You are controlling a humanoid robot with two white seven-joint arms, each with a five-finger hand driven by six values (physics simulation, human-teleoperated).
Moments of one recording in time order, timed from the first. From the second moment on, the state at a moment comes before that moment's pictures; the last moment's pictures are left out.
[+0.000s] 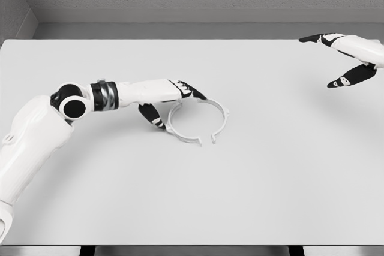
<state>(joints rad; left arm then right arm) -0.70 0.37 -0.66 -1.15 -0.36 -0.61 -0.61 -0.63 -0.82 0.40 -1.16 0.04 -0.61 0.61</state>
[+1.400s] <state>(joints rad) -0.77 0.31 -0.57 -0.98 -0.41 -0.61 -0.61 -0.63 -0.82 0.40 -1.18 0.04 -0.61 0.61</state>
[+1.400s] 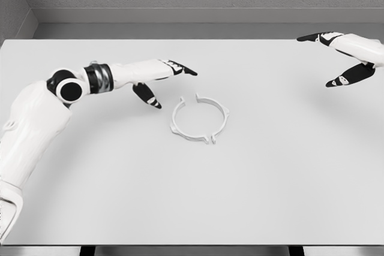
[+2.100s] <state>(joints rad) -0.76 0.26 -0.59 -0.95 -0.47 -0.61 -0.61 -0.63 -0.82 0.40 -1.19 0.04 -0.61 0.61</state>
